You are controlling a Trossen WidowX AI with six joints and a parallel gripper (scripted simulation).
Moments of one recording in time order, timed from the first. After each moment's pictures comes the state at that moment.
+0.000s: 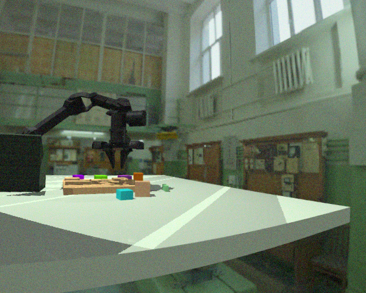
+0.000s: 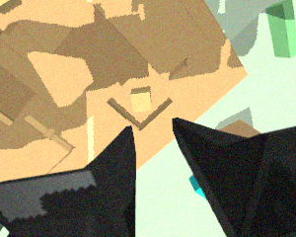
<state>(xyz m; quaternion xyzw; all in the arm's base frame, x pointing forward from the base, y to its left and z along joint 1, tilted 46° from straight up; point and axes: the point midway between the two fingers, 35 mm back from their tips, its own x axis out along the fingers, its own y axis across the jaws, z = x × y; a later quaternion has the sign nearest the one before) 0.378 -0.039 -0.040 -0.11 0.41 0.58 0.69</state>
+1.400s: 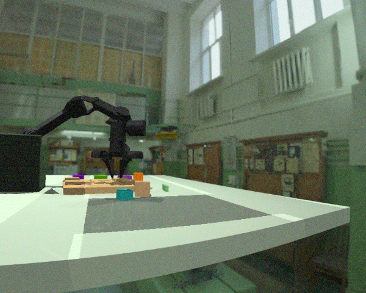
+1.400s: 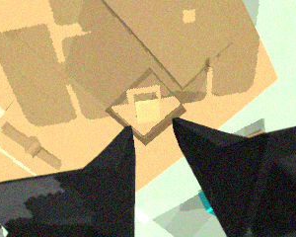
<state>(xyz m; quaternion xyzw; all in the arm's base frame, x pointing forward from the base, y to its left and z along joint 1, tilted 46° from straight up) 0.375 -0.014 -0.063 -0.11 0.41 0.59 0.69</state>
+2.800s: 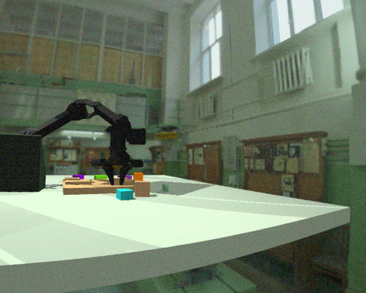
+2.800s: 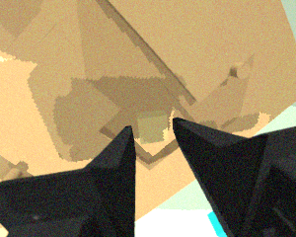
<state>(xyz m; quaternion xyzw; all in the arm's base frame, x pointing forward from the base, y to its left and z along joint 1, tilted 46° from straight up) 0.375 0.009 -0.084 -0.11 0.41 0.59 0.69</state>
